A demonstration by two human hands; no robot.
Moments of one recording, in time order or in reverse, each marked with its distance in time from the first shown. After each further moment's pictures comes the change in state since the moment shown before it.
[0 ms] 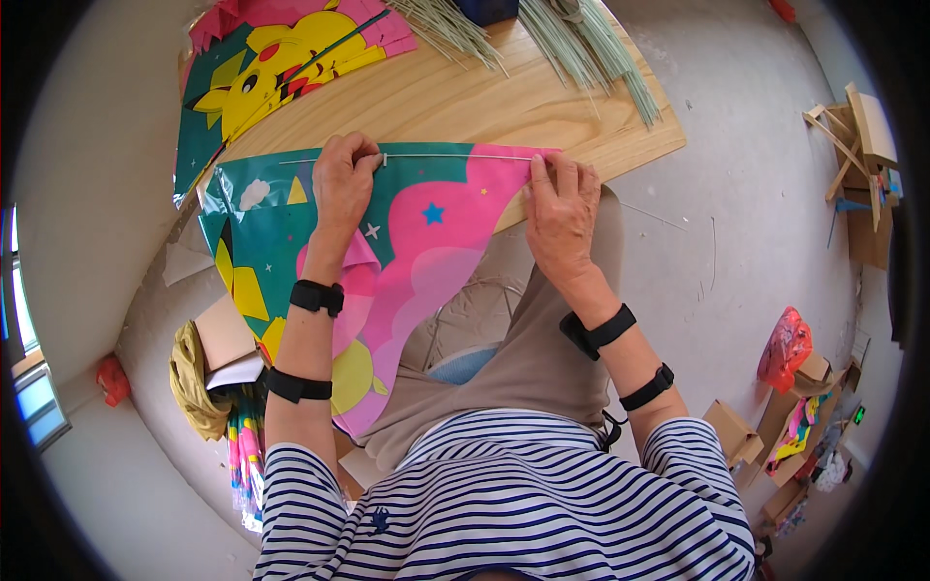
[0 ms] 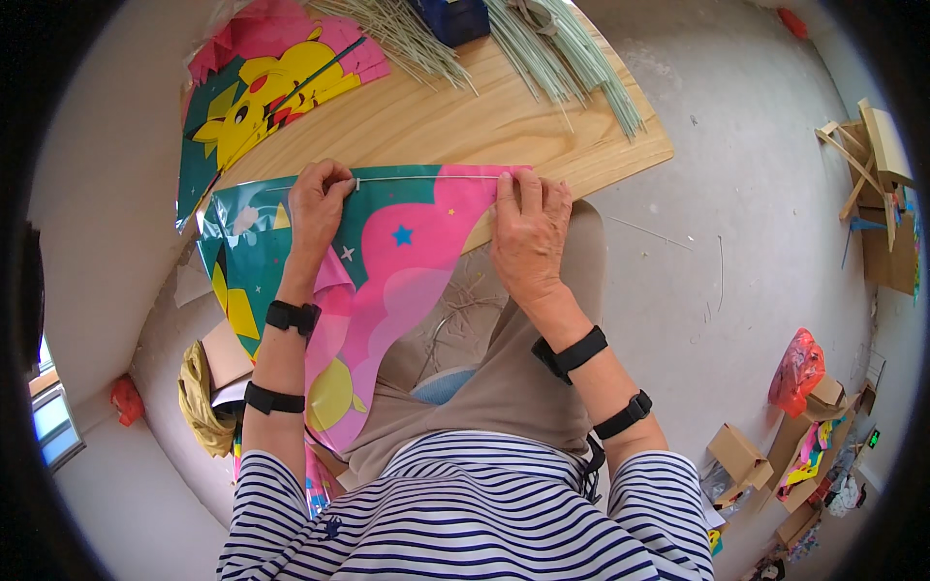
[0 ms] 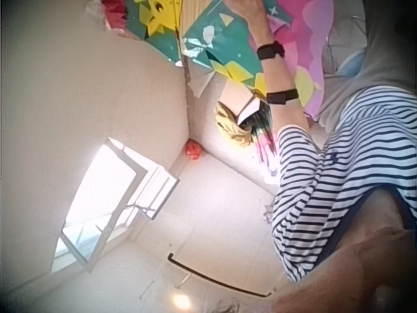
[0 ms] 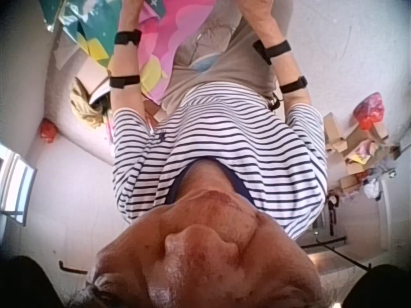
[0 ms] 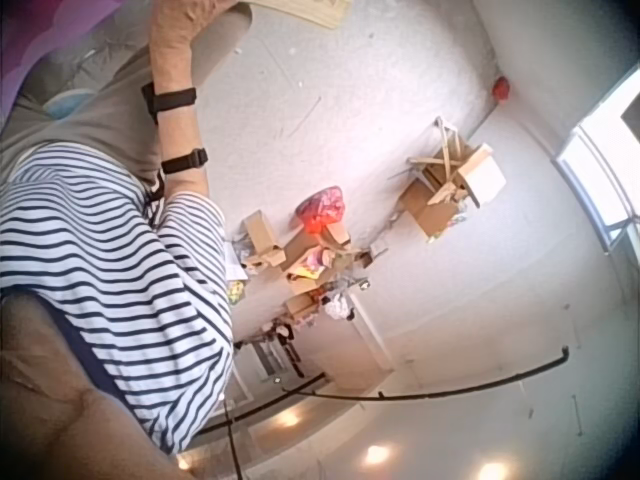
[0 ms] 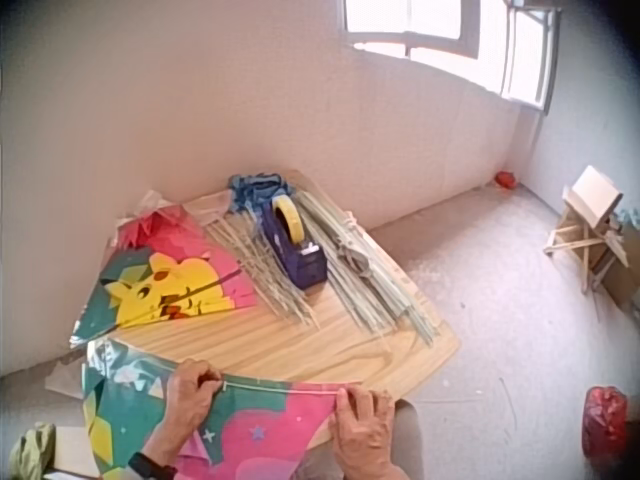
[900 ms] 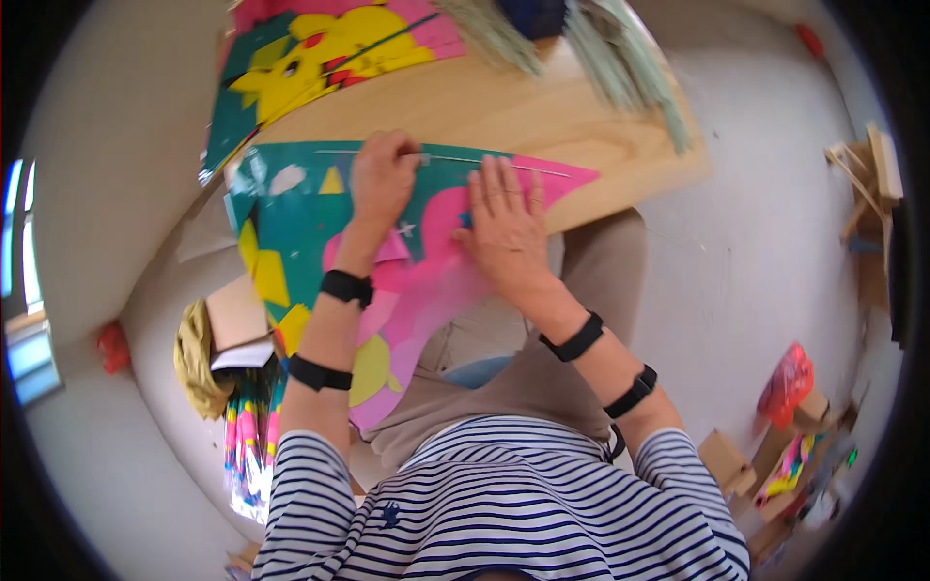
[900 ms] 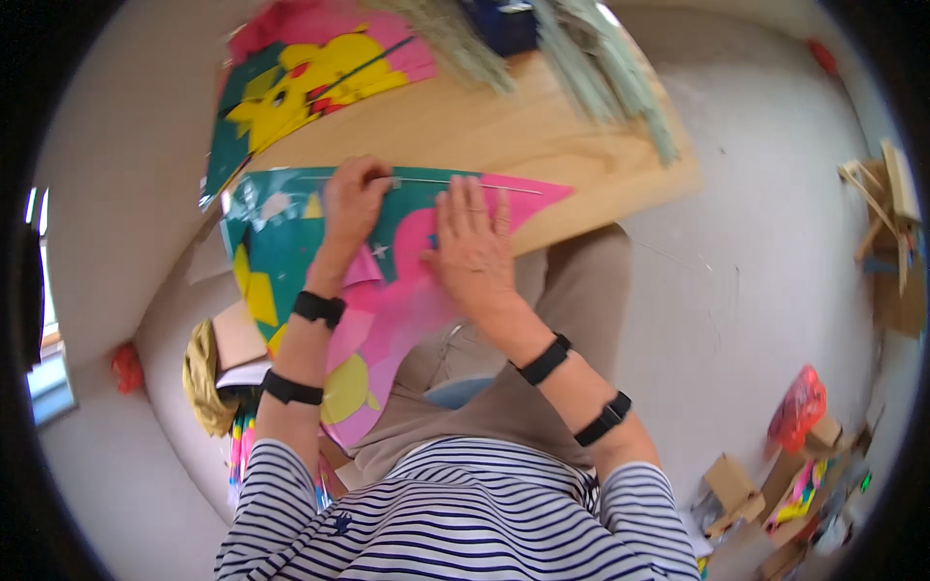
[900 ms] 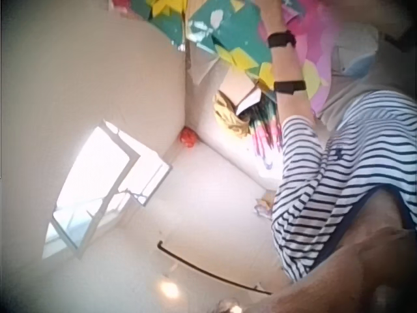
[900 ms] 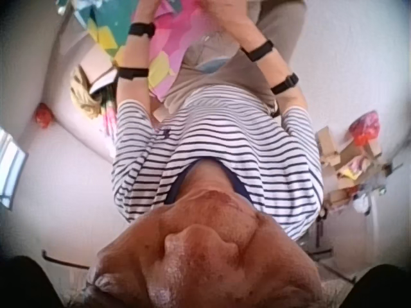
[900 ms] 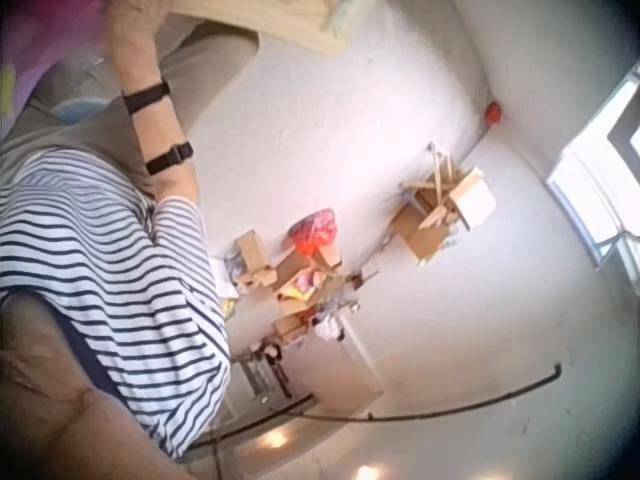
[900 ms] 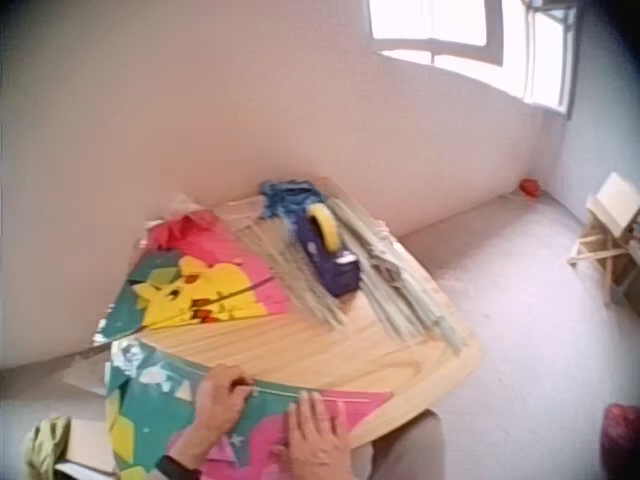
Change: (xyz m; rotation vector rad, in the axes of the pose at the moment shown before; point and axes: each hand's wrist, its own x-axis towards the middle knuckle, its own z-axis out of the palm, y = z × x) left_hand -0.001 -0.004 0.000 0.087 0.031 0.091; right_hand 0.008 -0.082 0.033 0.038 -0.285 -0.187
